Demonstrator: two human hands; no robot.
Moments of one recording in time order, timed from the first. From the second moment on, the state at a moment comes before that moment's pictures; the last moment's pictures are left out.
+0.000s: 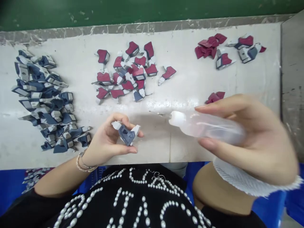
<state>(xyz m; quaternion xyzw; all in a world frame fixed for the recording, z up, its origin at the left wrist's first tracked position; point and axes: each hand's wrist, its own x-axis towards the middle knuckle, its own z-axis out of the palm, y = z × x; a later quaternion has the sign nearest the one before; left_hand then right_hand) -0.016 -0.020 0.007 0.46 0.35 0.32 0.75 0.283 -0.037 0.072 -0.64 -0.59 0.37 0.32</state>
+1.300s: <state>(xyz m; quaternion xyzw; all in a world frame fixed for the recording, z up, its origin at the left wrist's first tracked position) -0.008 -0.017 0.005 0.59 0.40 0.29 0.64 0.350 0.009 0.021 -0.67 -0.69 0.27 -0.03</state>
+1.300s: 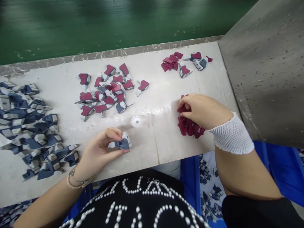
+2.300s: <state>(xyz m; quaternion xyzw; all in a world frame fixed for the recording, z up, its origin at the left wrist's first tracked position) -0.003 -0.020 -0.004 0.59 0.37 0.37 0.61 0.318 -0.011 0.068 -0.65 -0.68 0.34 0.00</state>
